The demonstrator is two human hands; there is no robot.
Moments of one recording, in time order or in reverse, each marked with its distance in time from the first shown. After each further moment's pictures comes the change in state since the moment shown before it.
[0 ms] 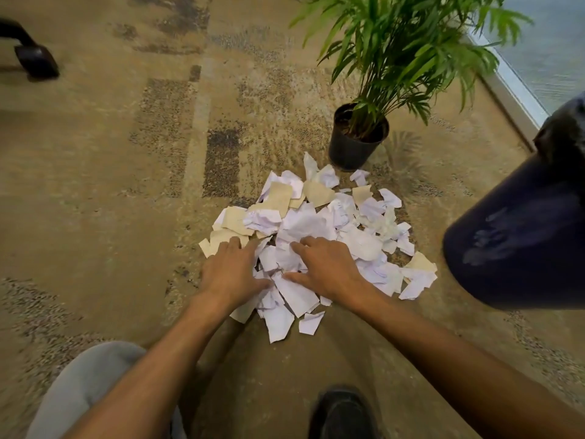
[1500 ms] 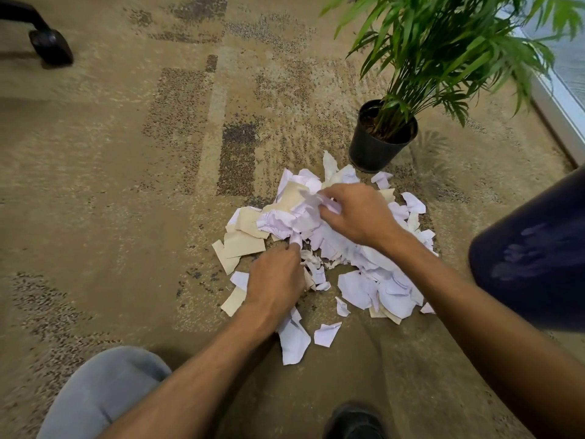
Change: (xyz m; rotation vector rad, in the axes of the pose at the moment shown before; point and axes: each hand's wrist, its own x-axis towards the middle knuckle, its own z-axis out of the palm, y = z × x) left_hand 0.005 0.040 0.004 -0.236 0.196 0.107; right_hand 0.061 0.047 -0.050 0.240 0.275 -0.001
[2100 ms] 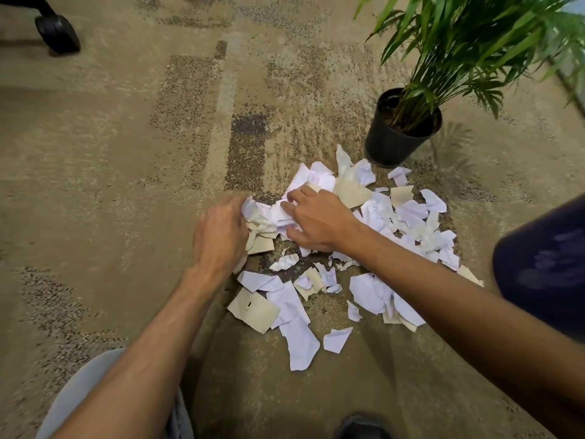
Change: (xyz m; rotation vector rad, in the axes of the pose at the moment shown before) left_hand 0.039 -0.080 -0.037 -0.062 0.332 -0.115; right_hand 0.037 -0.030 0.061 -0.390 -0.240 -0.341
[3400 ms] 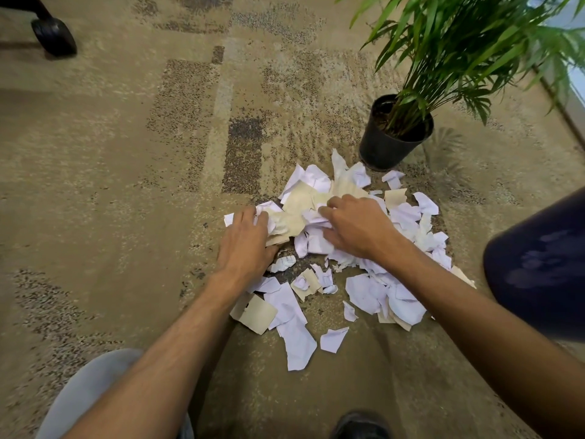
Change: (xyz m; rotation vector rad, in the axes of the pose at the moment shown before) left_hand -0.010 0.010 0.030 0.257 -0.294 0.075; right_hand -0.050 0.026 -0.014 -0.002 -0.028 0.178
